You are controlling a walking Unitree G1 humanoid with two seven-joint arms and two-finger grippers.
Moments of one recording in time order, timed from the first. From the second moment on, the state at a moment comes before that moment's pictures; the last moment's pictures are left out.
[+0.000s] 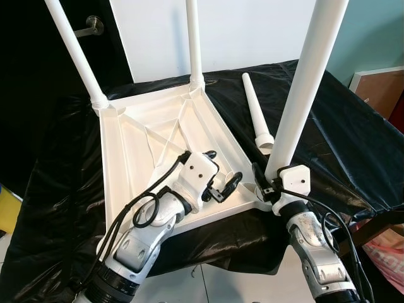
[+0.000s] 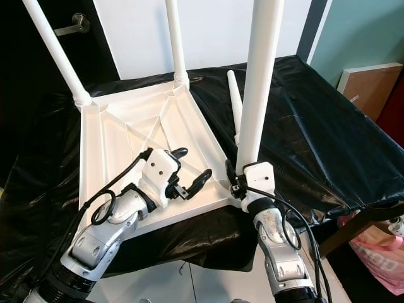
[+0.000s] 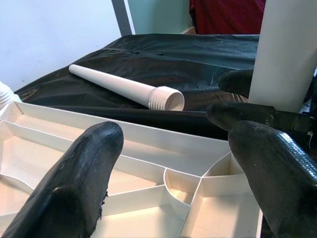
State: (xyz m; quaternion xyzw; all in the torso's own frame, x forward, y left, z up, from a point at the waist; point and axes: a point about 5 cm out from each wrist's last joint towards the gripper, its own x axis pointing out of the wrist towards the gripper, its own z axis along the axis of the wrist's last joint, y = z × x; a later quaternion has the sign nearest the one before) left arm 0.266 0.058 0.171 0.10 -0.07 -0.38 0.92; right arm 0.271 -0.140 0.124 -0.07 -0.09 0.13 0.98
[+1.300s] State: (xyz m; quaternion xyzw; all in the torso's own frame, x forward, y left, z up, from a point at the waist) left arm 0.264 0.058 0.175 0.10 -0.07 -0.38 0.91; right arm 0.274 -0.142 0.123 0.02 -0.04 0.16 0.99
